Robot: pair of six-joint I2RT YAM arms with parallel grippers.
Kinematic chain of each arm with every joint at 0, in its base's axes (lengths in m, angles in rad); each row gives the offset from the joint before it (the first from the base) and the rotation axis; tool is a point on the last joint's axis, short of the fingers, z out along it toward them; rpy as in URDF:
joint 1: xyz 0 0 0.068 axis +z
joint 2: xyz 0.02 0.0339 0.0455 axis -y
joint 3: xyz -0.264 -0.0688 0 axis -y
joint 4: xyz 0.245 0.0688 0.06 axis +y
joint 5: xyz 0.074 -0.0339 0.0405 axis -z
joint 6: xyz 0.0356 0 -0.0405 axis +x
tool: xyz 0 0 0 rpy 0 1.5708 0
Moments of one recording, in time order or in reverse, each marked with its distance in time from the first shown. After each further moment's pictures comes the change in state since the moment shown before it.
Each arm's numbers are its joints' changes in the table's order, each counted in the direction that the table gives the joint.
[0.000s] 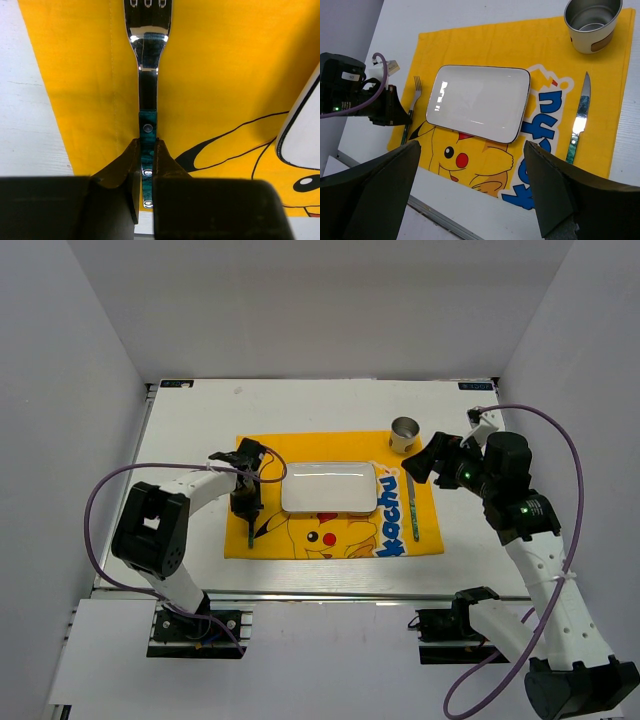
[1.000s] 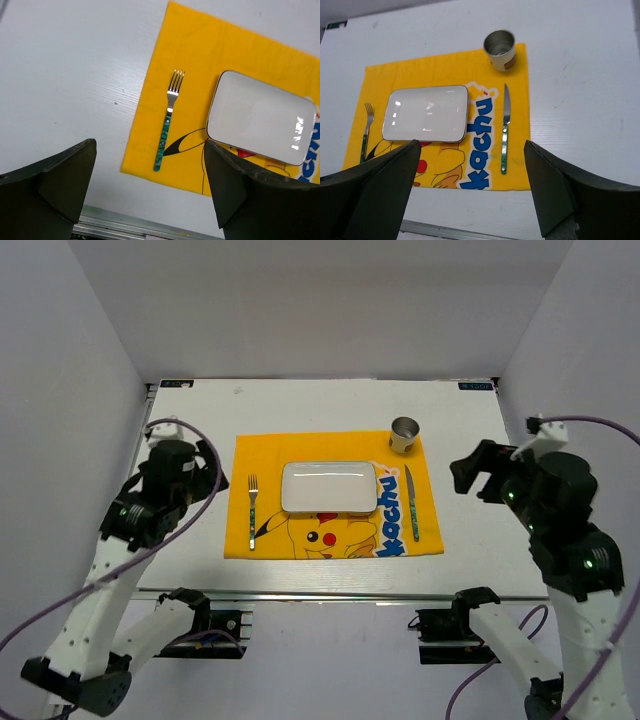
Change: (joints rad) left arm -0.003 0.736 0.159 0.257 -0.297 -0.109; right arm 0.000 0.118 0.291 0.379 0.313 -0.117
